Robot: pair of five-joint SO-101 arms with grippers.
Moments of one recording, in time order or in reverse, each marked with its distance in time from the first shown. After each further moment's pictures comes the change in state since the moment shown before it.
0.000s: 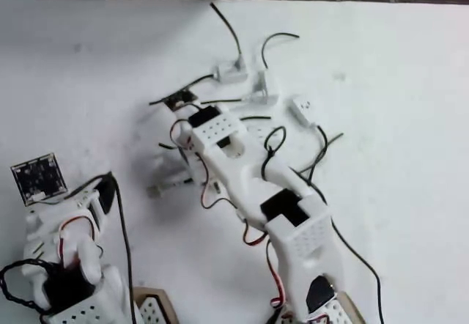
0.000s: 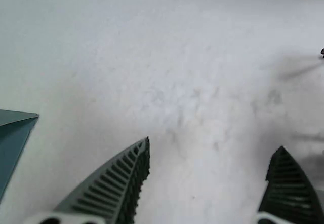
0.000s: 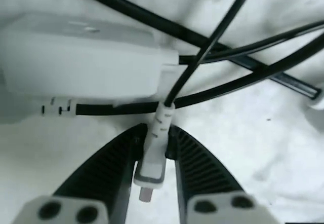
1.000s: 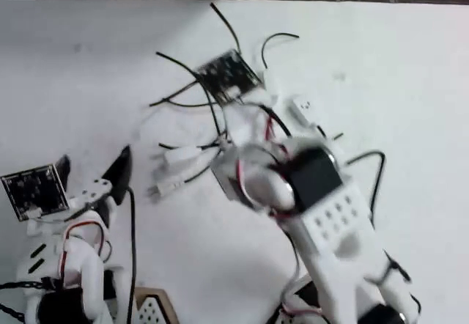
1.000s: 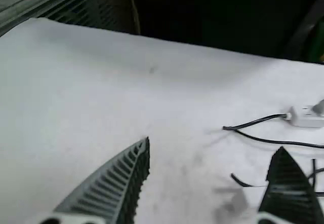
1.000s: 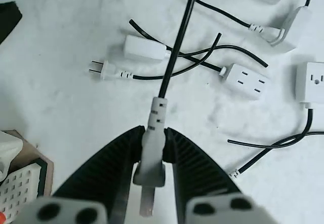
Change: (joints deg) left arm 14.9 -0.3 -16.9 0.0 7.6; right arm 0.4 -63.2 10.7 19.0 0.1
